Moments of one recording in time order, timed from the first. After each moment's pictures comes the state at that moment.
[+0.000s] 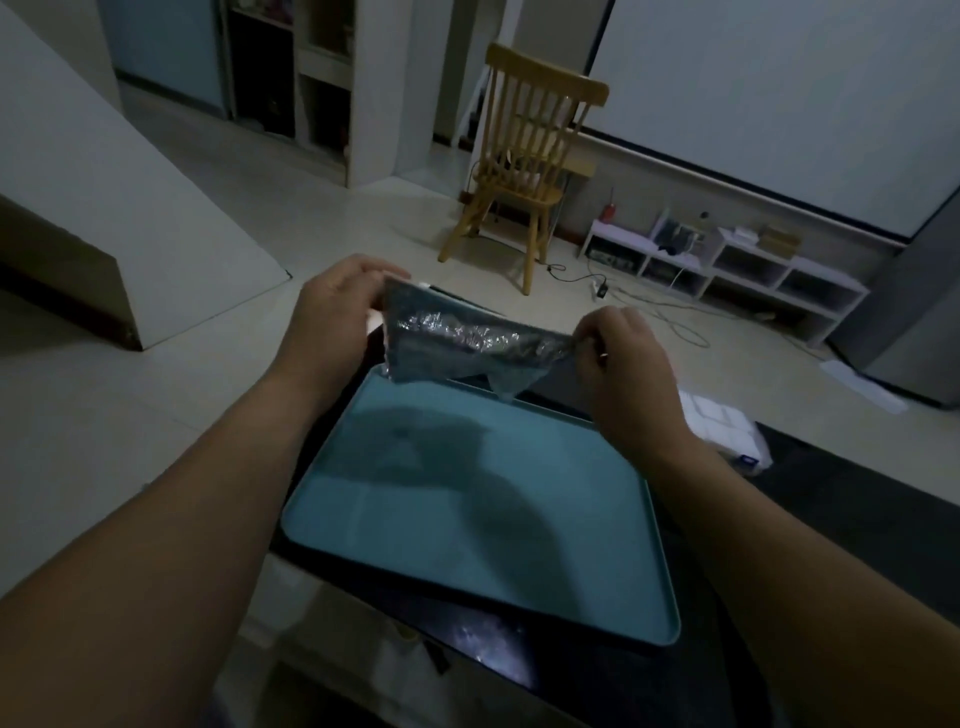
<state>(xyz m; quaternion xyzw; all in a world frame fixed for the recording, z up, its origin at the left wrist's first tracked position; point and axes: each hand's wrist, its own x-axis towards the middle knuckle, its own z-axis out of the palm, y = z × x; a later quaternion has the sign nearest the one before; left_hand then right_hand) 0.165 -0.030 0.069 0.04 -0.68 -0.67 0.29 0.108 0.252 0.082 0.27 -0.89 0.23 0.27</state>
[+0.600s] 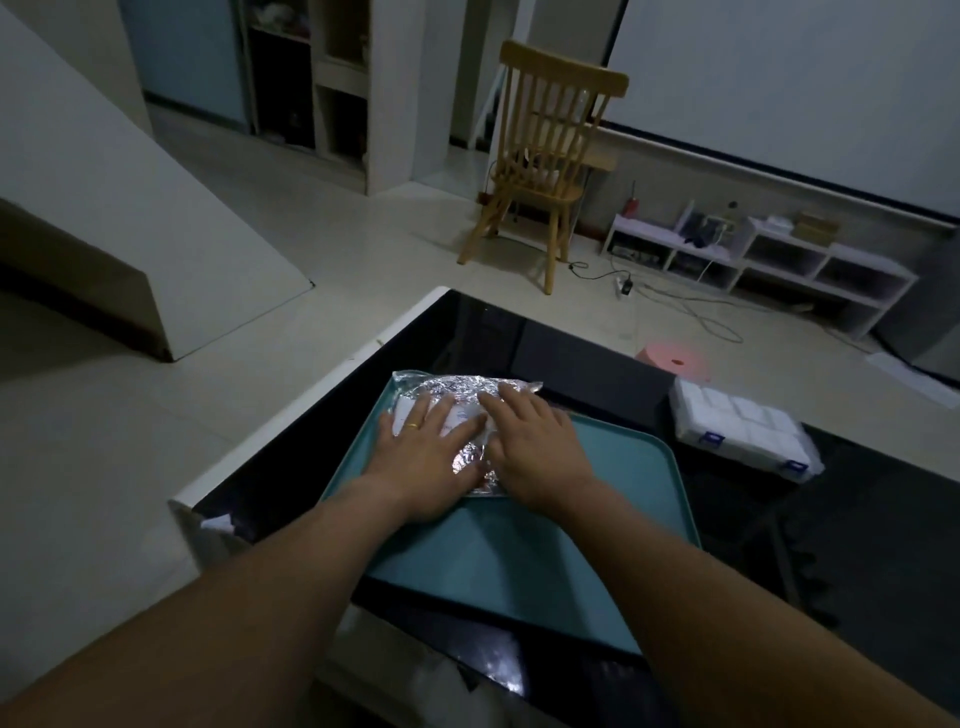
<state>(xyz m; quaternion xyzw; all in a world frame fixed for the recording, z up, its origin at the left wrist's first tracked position) 0.143 0.017 -0.066 -0.01 -0.99 -0.11 -0.01 0.094 0.188 -0.034 0.28 -0.96 0.06 0.03</state>
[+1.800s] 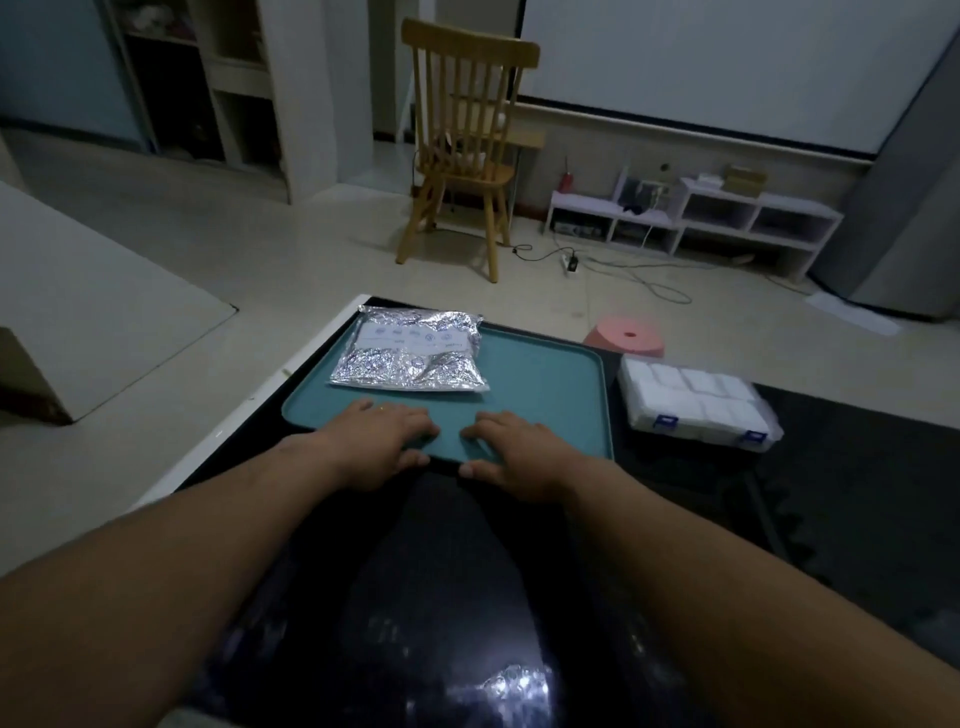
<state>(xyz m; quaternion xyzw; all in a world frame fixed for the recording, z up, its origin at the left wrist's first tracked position) 0.031 0.013 -0.050 -0.19 -0.98 -0.02 -0.07 0.004 0.251 -0.059 0.29 -0.95 0.07 -0.09</state>
